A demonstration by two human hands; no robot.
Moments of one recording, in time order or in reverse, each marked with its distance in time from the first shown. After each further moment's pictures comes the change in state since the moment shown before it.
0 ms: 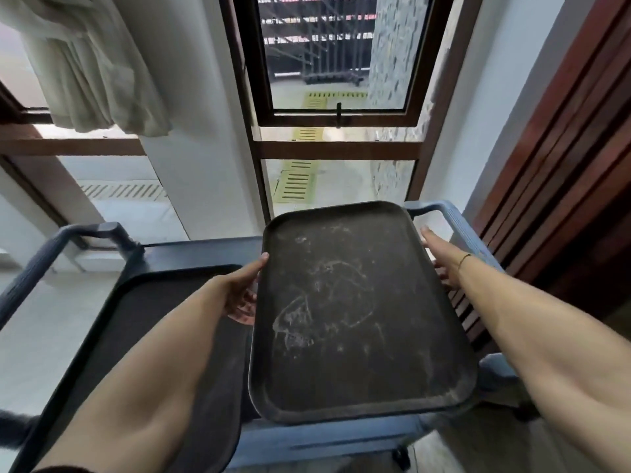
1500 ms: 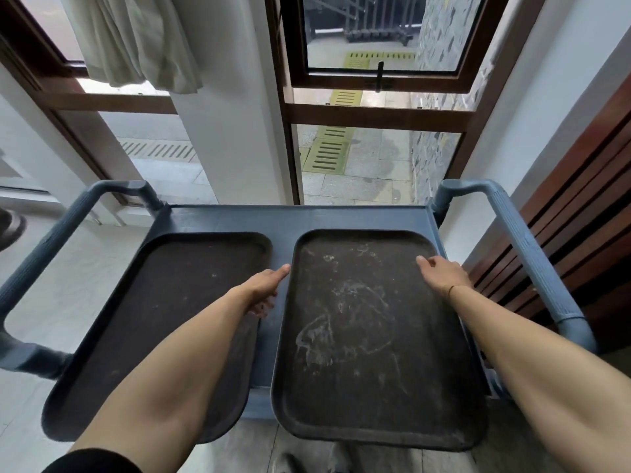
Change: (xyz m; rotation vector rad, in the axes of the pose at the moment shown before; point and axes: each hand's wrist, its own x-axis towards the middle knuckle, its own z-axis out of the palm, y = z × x) left_hand 0.050 -0.058 0.030 0.159 0.229 0.112; right_hand 0.077 0.068 0.049 -0.701 0.175 -0.242
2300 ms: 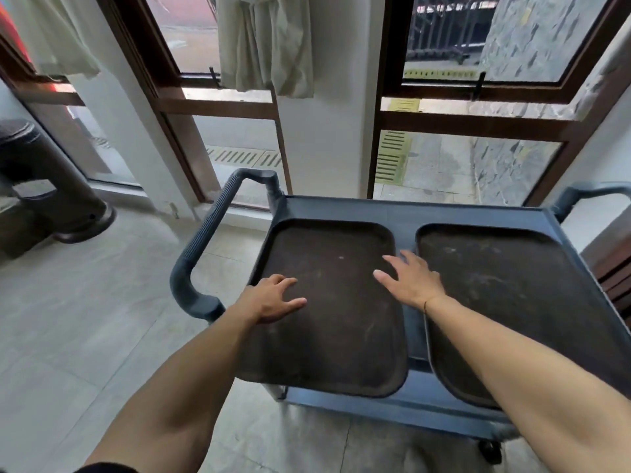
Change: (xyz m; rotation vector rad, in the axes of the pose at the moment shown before) left_hand -0.059 -0.225 -0.198 0.829 0.243 0.285; right_hand -0.172 -0.227 0.179 -0.286 -0.077 -0.528
